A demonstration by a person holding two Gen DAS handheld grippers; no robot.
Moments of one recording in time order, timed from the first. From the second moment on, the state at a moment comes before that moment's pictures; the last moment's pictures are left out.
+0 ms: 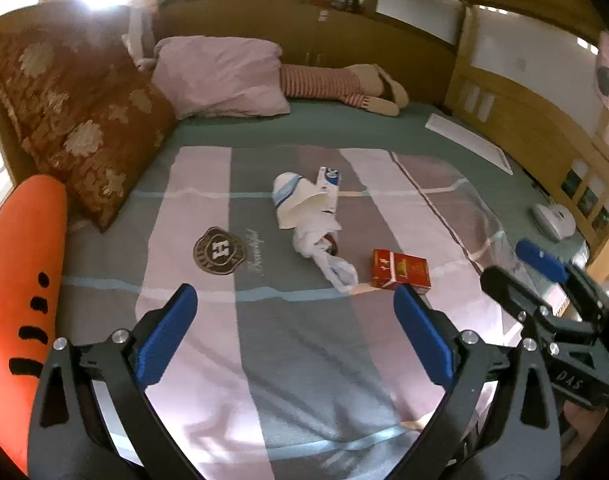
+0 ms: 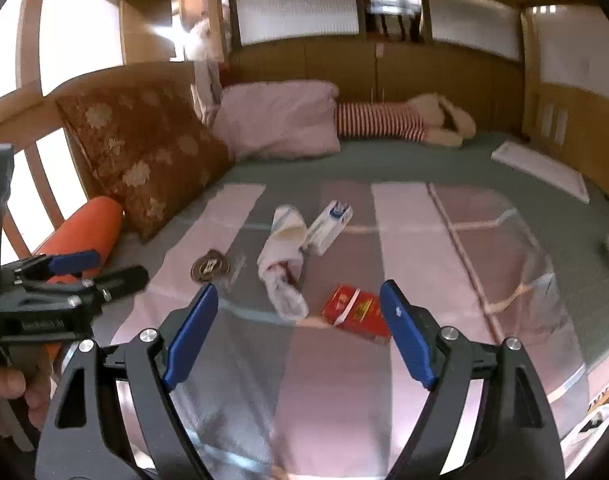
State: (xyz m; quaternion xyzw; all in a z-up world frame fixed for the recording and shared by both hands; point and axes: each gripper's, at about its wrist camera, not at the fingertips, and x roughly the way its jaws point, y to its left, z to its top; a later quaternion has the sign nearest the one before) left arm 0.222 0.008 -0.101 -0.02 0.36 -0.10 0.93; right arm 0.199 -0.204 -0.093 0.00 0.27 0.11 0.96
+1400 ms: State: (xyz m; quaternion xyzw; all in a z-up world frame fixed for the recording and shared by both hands) left arm 0.366 -0.051 -0.196 -0.02 0.45 -0.10 0.89; right arm 0.340 -0.245 -0.222 -0.15 0.42 0.25 0.86
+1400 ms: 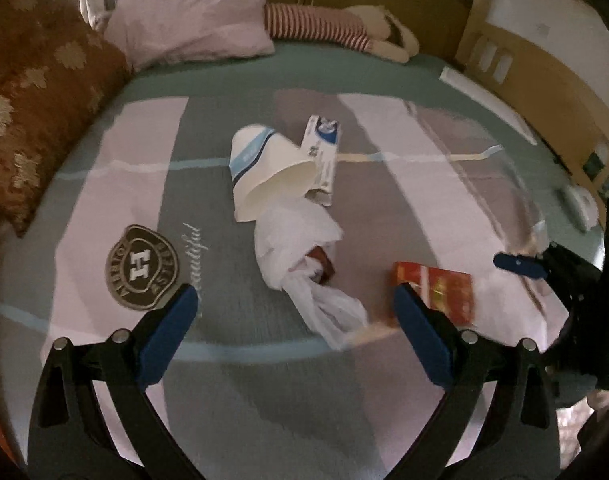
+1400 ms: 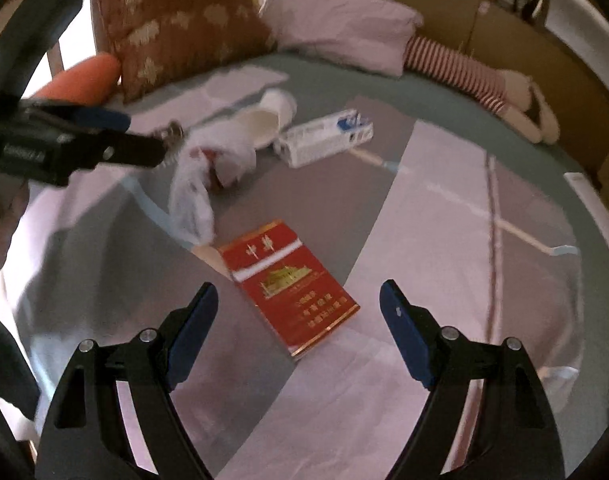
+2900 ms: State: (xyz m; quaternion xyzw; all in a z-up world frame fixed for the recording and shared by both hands) left arm 0.220 -0.012 -0.105 0.01 0.36 -0.12 0.93; right arm 0.250 -0.233 -0.107 0.02 0.31 0.11 0.94
